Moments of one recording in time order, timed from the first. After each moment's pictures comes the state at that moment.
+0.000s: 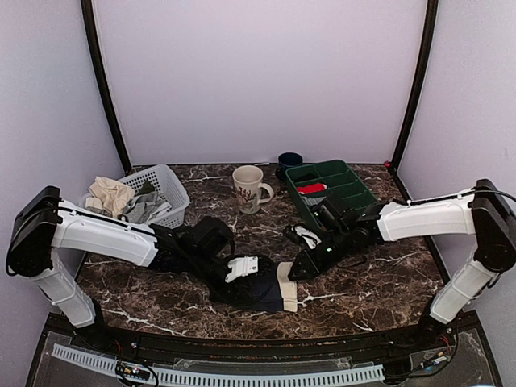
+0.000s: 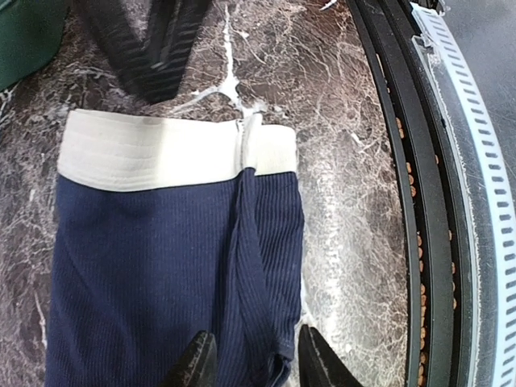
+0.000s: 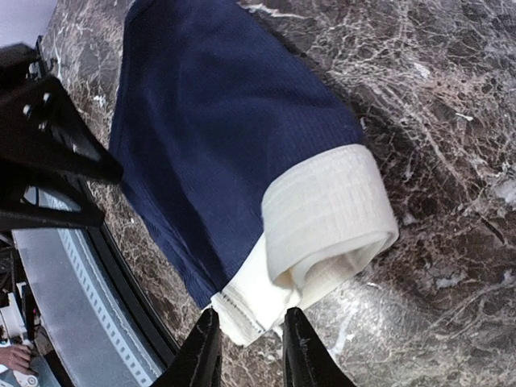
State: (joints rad) left arm -1.02 1.61 0.87 -0.19 0.37 0.38; right arm 0.84 1.57 0.90 -0.39 -0.48 0.29
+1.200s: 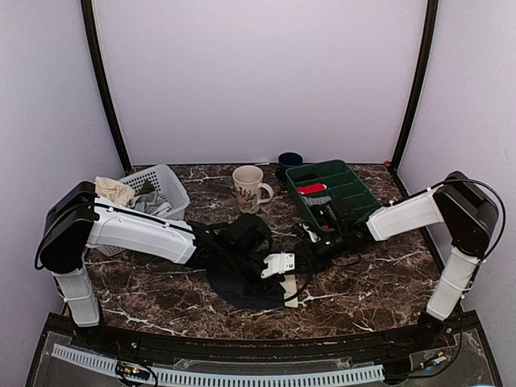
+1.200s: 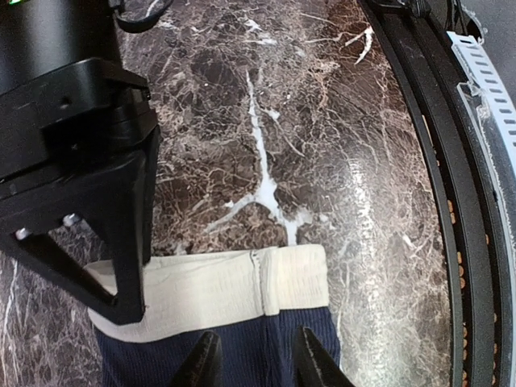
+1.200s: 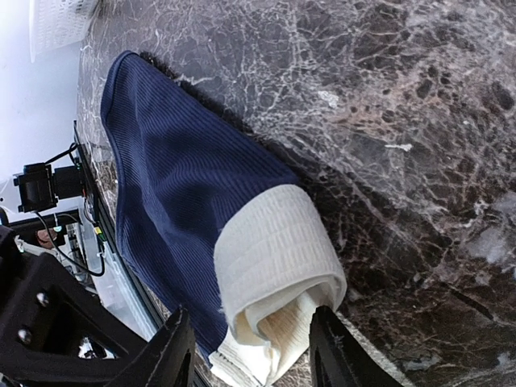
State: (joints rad) left arm -1.11 1.82 1.13 -0.16 0.26 0.44; right arm 0.69 1.76 0.85 -0.08 -0.68 0.57
